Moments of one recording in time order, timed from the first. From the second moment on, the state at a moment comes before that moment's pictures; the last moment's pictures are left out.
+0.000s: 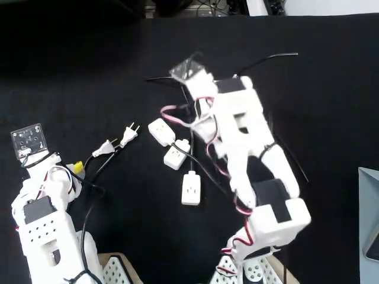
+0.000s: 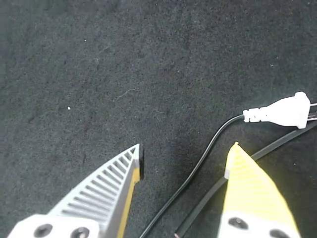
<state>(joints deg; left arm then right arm) -31.3 -66.7 78.8 47.9 -5.8 -13.3 7.8 10.4 74.8 29.1</state>
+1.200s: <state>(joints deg) -31.3 -66.7 78.8 47.9 -5.8 -8.5 -4.3 34.6 66.3 27.3</state>
